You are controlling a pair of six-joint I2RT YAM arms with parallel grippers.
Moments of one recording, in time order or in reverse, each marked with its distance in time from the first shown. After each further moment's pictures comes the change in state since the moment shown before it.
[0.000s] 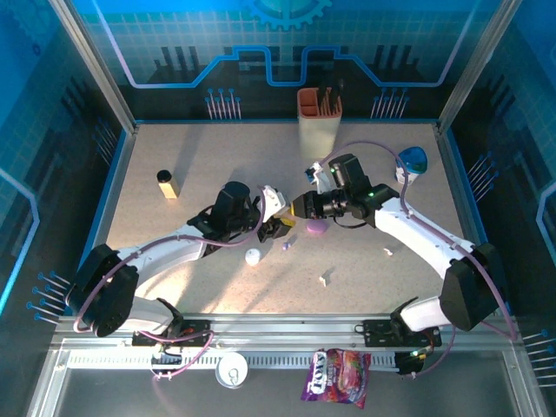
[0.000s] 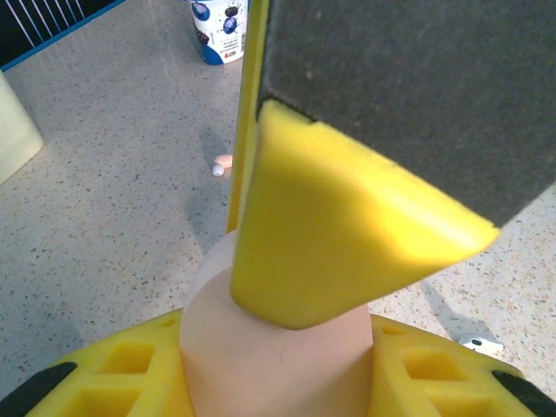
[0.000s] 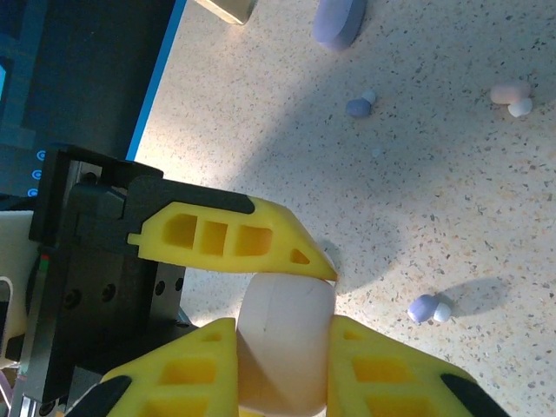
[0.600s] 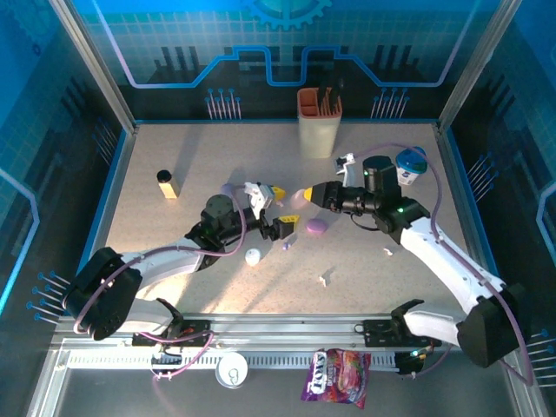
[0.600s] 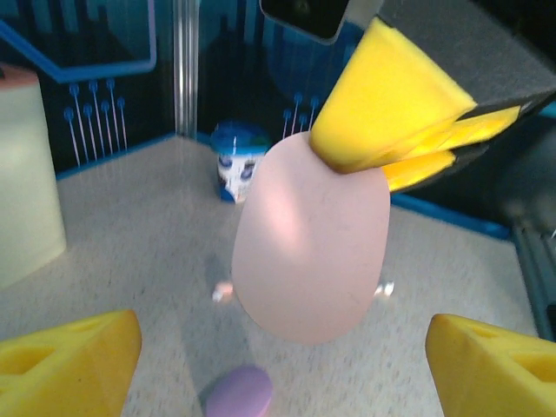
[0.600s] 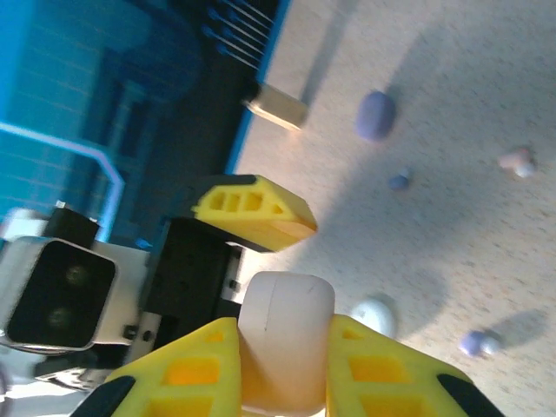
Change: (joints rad) left arm -0.002 -0.024 -0.186 0.616 -0.009 -0.343; right arm -0.115 -0.249 -0.149 0.228 -0.069 0.279
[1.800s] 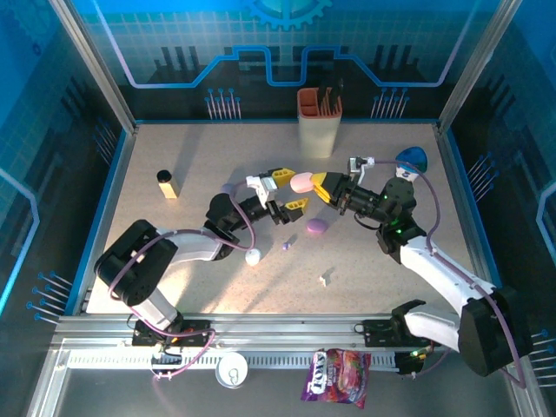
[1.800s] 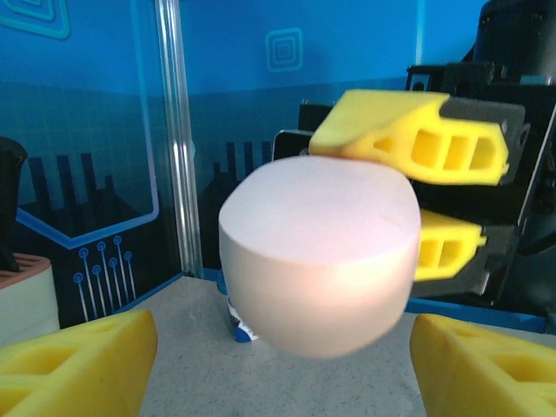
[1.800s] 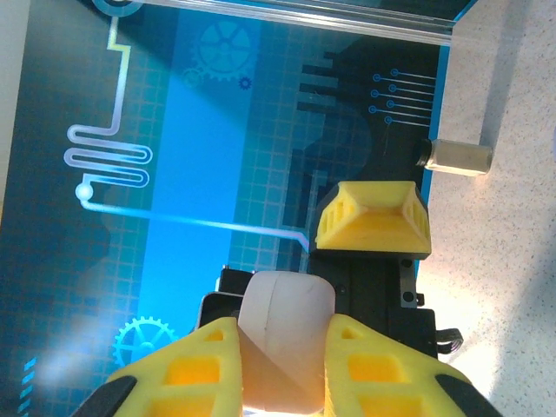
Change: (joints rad) left arm -0.001 0.267 0.098 0.493 0.029 0.009; right arm -0.053 -0.034 -0.299 0.826 -0.070 0.734
